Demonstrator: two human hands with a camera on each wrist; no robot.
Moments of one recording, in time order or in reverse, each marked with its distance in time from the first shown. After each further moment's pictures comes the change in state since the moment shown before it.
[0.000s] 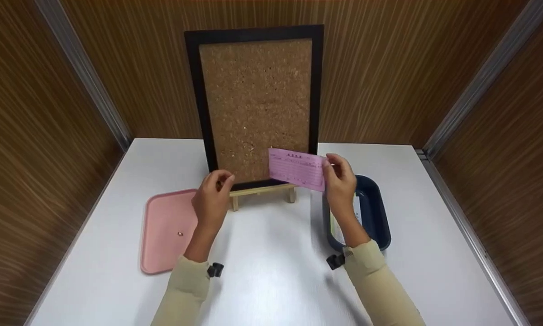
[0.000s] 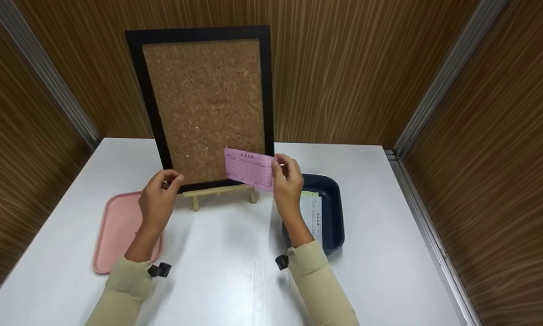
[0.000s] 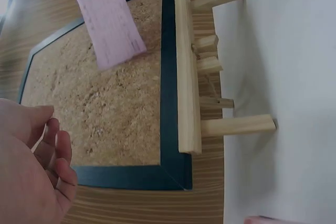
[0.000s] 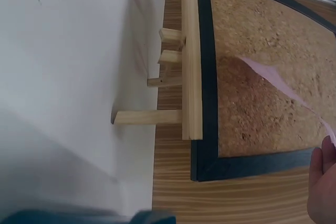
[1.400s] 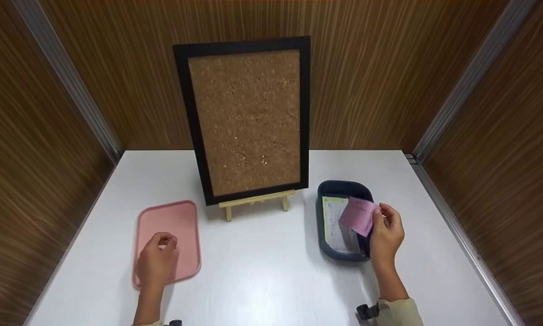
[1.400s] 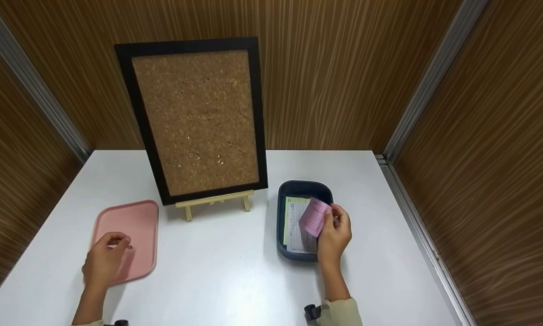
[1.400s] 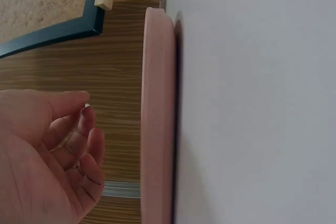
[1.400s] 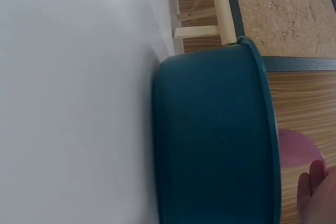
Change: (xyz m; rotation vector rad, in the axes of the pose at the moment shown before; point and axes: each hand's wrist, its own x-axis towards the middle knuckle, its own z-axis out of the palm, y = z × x) left_hand -0.067 -0.107 -0.087 0.178 -0.237 -0.455; right_hand -0.062 0.026 -0.119 -0.152 0.387 0.203
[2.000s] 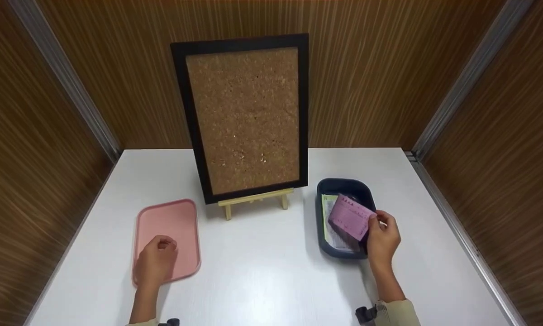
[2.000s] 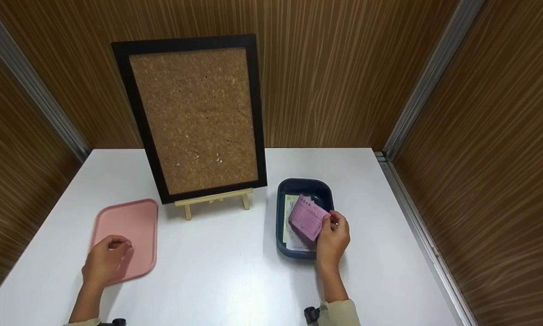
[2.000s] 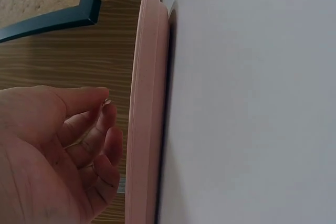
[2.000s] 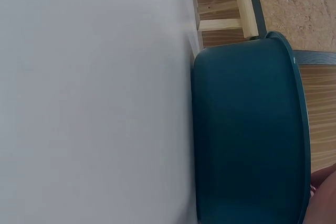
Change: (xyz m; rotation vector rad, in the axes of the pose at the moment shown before) left_hand 0.001 -0.012 -0.003 0.039 -0.143 -0.055; right_hand -0.005 0.020 -0.007 -0.227 0.009 0.058
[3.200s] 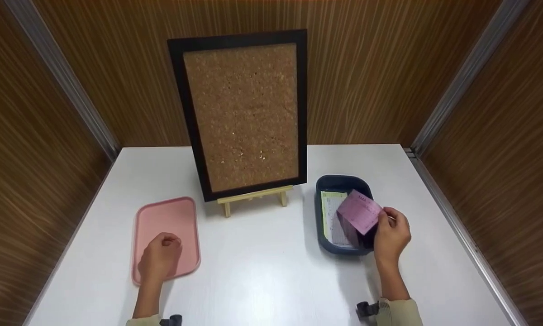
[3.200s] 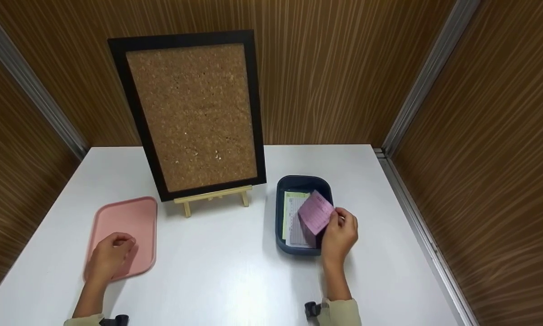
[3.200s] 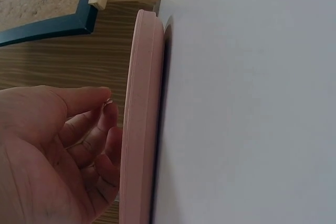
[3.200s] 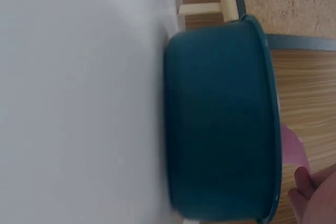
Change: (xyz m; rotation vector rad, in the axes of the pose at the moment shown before) left_hand 0.003 0.002 0.007 -0.018 -0.034 0.016; right_hand 0.000 -0.013 -0.012 0.034 0.116 -0.086
